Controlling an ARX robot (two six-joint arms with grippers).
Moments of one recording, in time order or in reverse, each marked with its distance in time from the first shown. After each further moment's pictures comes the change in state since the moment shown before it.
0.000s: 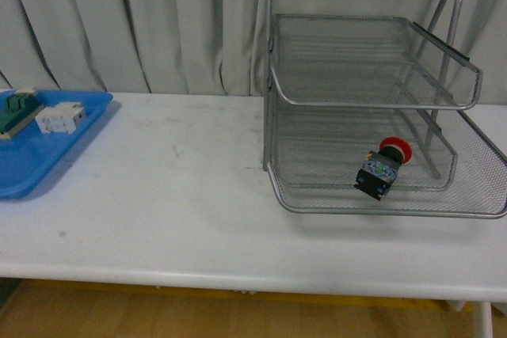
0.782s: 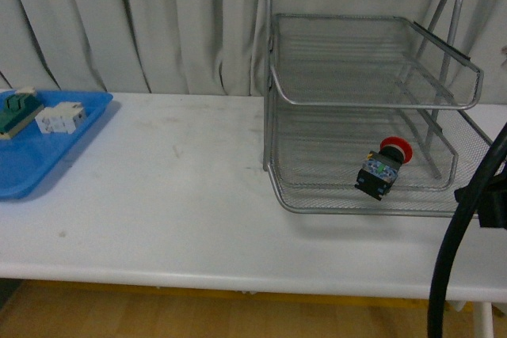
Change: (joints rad) left arm 0.000 0.000 0.000 0.000 0.000 0.000; right arm 0.174 1.035 0.557 -0.251 0.002 0.041
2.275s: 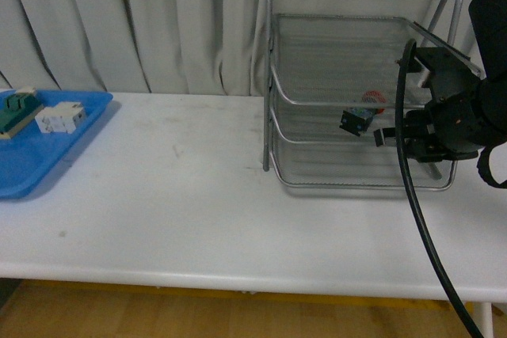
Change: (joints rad) left arm 0.000 0.000 0.000 0.000 0.000 0.000; right arm -0.059 0.615 0.616 -0.097 0.120 -0.065
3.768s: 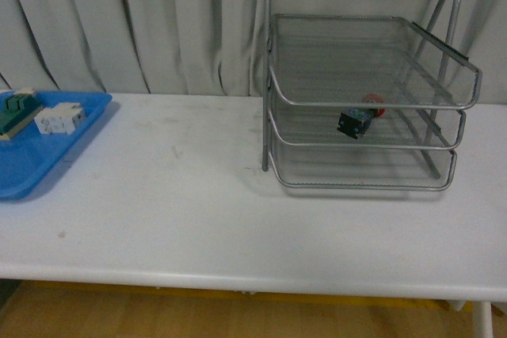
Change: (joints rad) left arm 0.001 0.000 0.000 0.000 0.000 0.000; right arm -0.112 -1.079 -1.036 0.736 0.043 0.048
